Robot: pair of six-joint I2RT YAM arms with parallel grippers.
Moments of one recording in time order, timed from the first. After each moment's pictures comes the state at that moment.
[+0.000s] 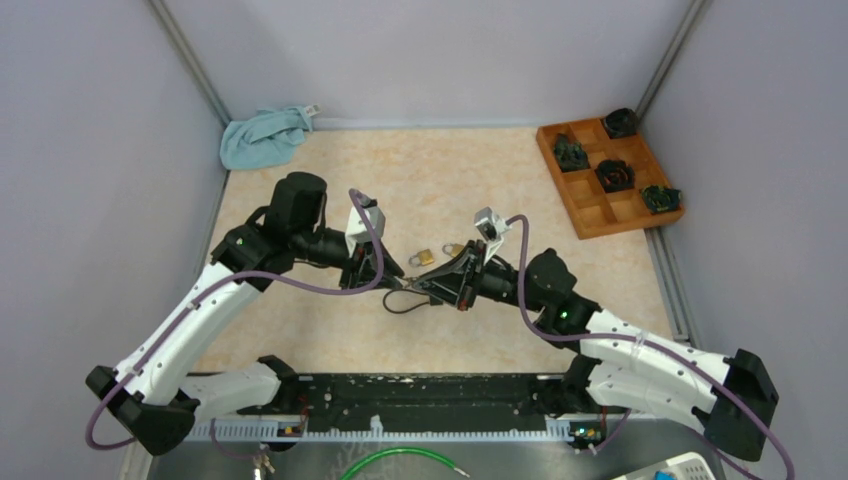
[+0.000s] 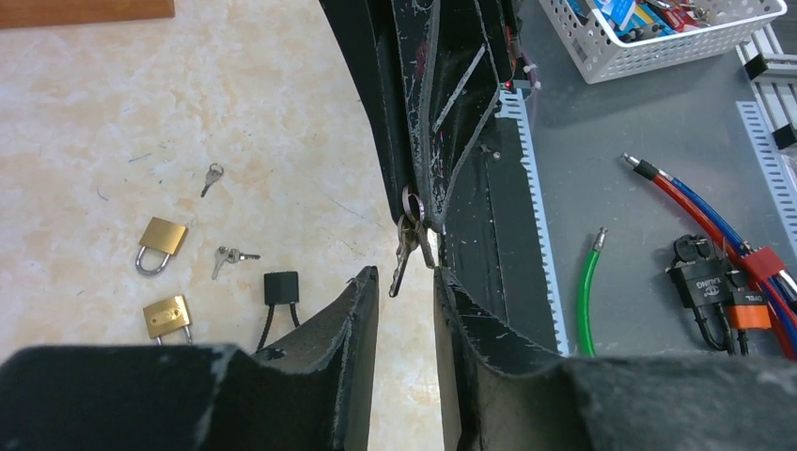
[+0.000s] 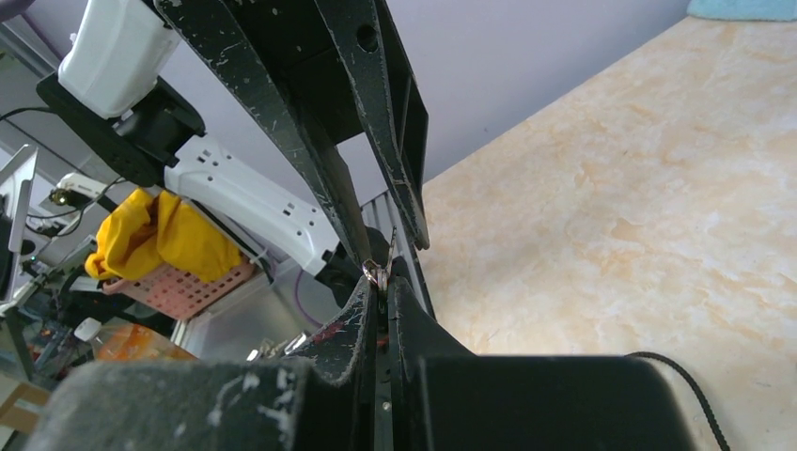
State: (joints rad) left arm -0.63 1.08 1.22 -0.73 0.95 0.39; right arm 0.94 0.86 0.55 0.50 -0.37 0.60
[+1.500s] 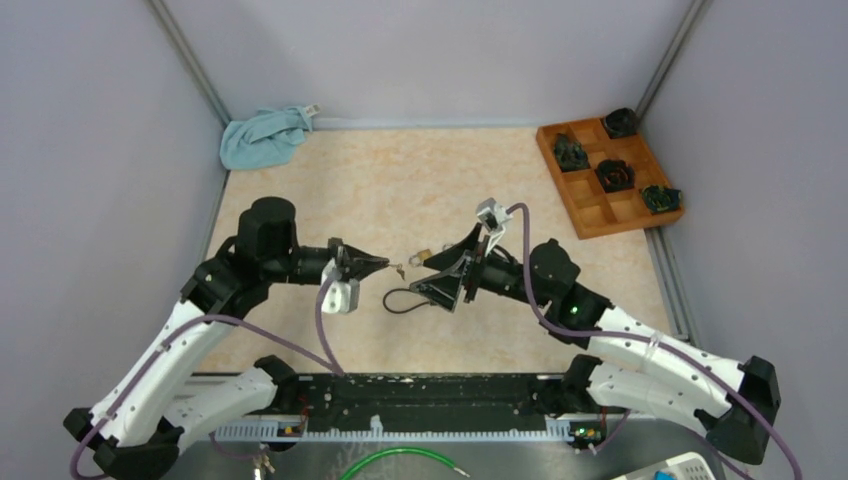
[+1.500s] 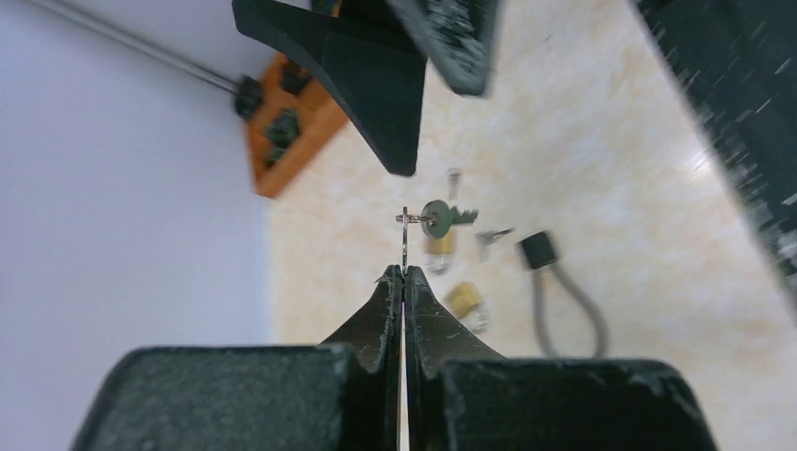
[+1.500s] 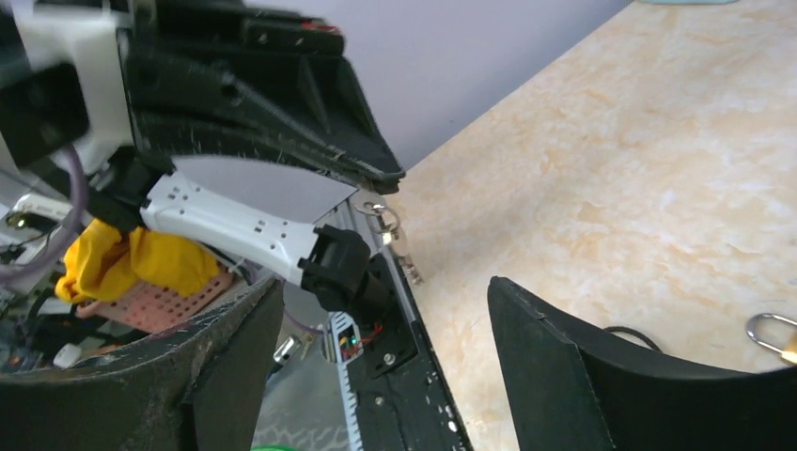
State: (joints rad) left arm -0.65 0.91 1.15 -0.69 0.80 1.00; right arm 0.94 0.85 0.66 0.29 -0.32 0.58
